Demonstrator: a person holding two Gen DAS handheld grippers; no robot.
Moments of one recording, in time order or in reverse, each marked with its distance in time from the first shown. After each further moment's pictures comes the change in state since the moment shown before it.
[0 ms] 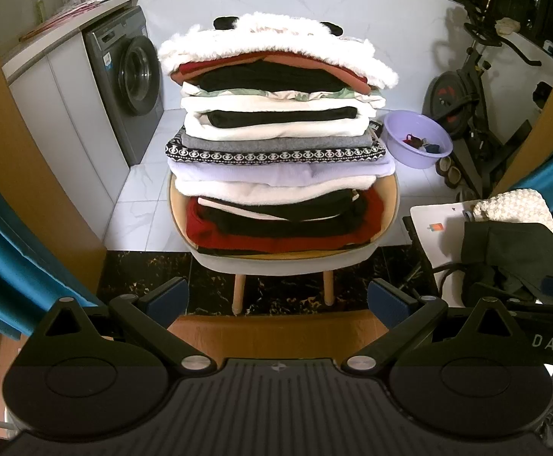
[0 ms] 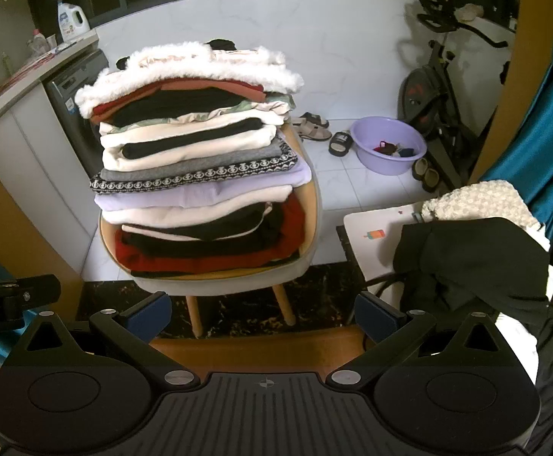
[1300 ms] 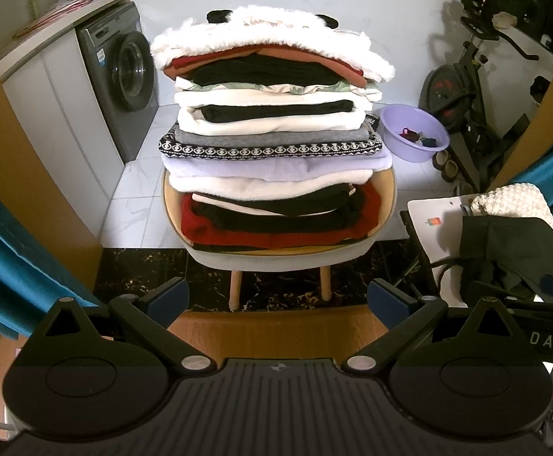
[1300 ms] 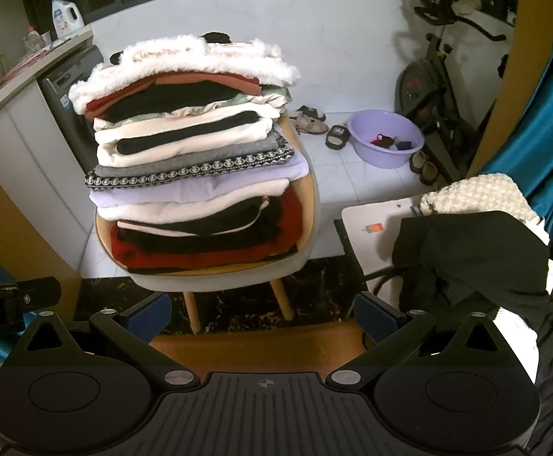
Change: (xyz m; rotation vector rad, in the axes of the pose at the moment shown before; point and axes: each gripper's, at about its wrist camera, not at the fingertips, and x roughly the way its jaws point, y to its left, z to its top) left arm 0.007 -0.002 0.000 0.013 0.019 -0.014; right arm 0.004 0.000 -0.003 0.004 0.022 -0.006
